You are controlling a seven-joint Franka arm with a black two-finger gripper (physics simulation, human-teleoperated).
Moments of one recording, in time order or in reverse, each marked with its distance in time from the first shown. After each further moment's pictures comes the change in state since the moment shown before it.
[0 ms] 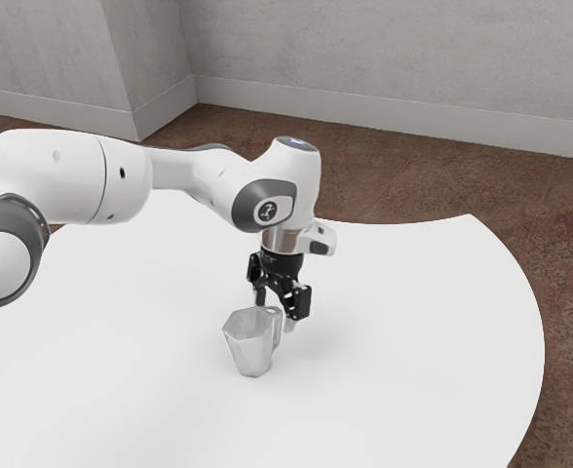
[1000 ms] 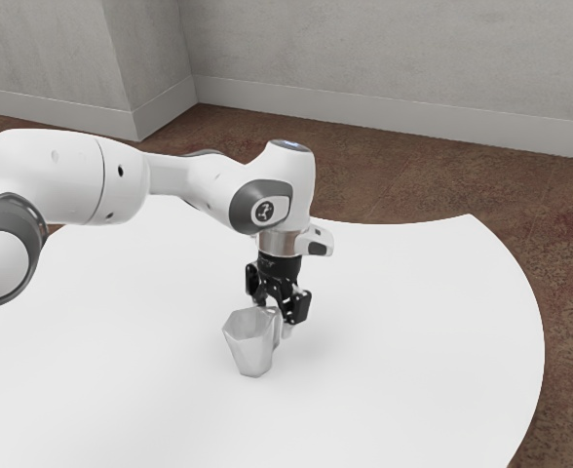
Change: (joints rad) arm 0.007 -0.007 0.006 -0.021 -0.066 -0.001 -0.055
